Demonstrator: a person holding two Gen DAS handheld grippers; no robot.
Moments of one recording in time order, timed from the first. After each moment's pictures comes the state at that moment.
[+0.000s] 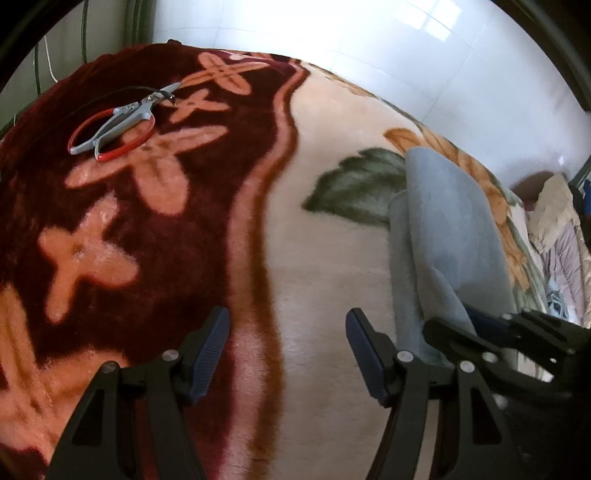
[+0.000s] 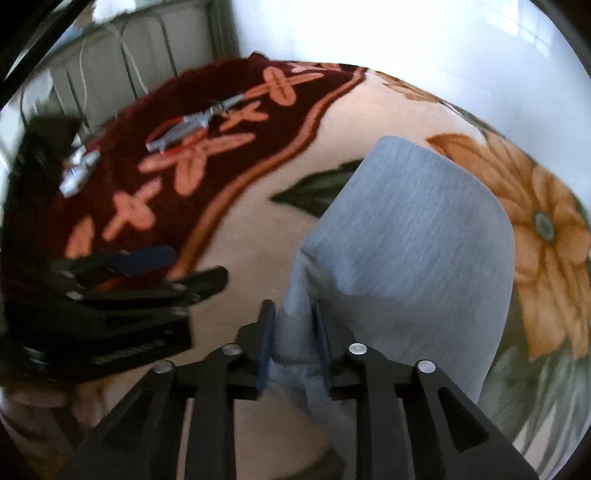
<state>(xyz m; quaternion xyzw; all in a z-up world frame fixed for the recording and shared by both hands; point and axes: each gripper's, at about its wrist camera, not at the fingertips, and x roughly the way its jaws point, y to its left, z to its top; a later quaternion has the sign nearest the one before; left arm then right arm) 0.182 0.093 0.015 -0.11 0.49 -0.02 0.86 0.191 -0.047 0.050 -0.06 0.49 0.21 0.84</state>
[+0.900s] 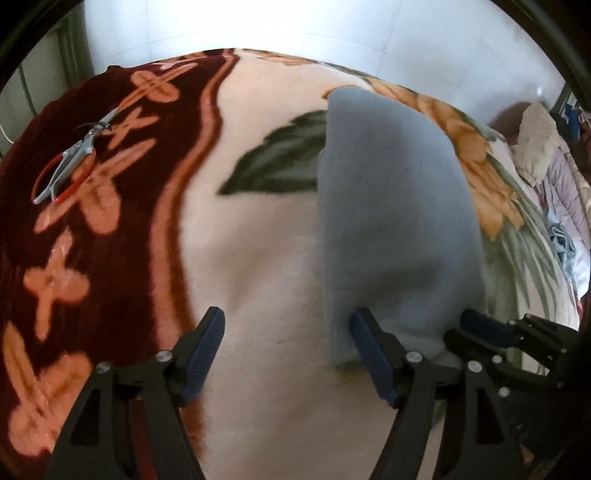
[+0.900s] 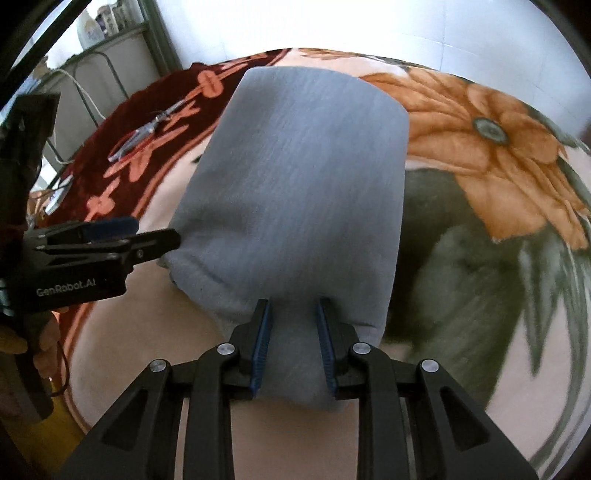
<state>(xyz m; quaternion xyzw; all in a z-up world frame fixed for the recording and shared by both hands) 0.177 0.026 0.019 -0.01 0.52 -0.07 0.85 0.155 -0.143 0.015 0.02 0.51 0.15 0.84</state>
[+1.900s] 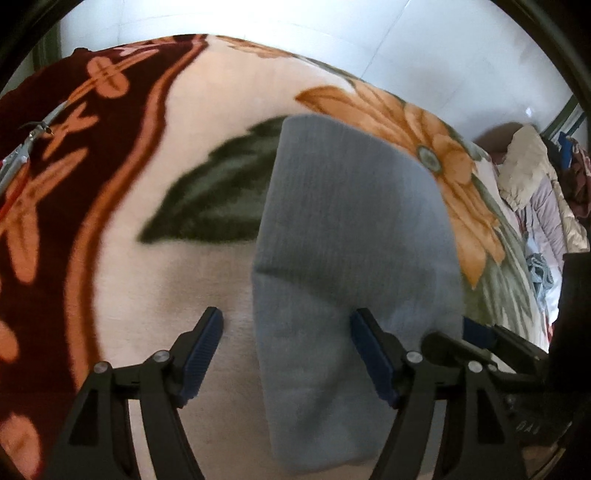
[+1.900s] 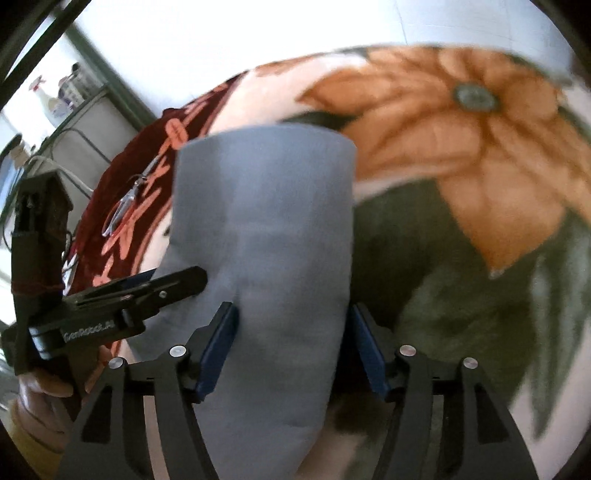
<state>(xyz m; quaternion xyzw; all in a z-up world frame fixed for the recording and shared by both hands) 0.249 0.000 0.003 -0.08 0.53 -0.12 0.83 0.215 -0.196 -0.003 0.16 0.52 0.15 0.82</state>
